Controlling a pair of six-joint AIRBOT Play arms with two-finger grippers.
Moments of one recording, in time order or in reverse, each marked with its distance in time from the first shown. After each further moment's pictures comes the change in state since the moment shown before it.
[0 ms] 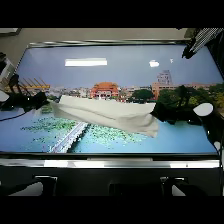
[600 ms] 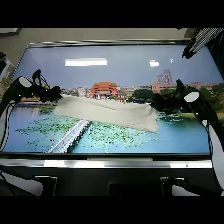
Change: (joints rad) left arm -0.084 -0.446 0.367 0.003 -0.047 0.010; right arm 0.000 -0.310 0.180 -0.003 -0.131 0.008
